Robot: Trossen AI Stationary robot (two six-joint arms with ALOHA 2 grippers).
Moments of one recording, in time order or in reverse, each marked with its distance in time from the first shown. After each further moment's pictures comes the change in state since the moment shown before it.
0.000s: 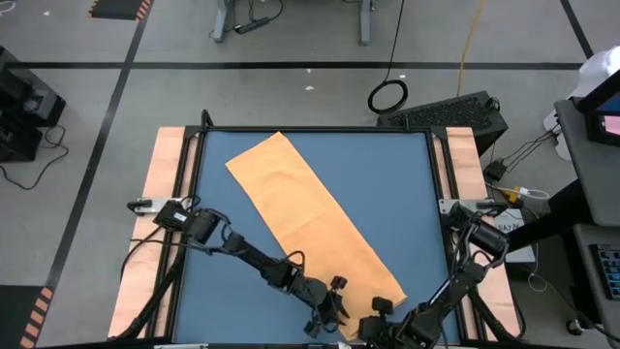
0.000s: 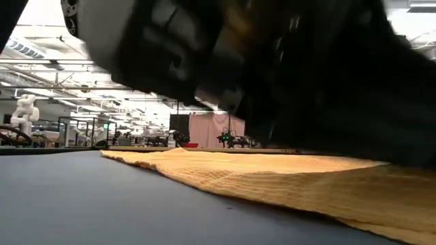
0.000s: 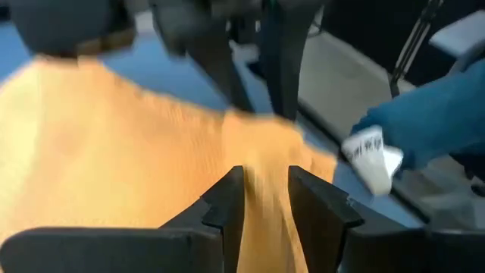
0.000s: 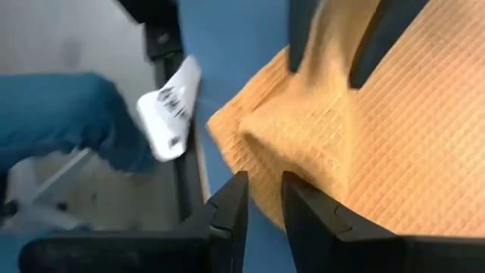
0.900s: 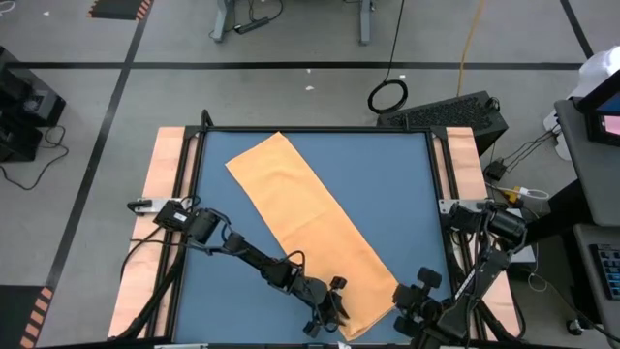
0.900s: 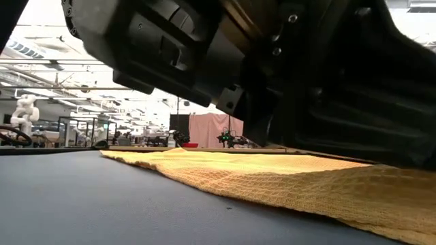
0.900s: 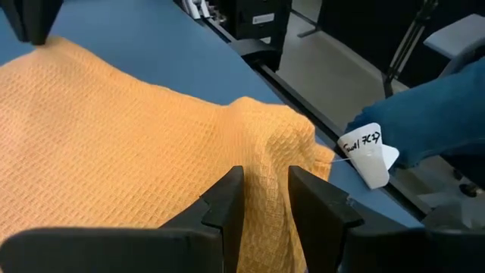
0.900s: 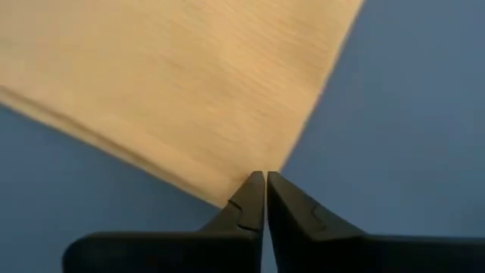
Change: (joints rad) left arm -0.003 0.002 0.000 -0.003 0.019 -0.027; right arm 0.100 -0.161 -0.094 -0.725 -0.097 0.446
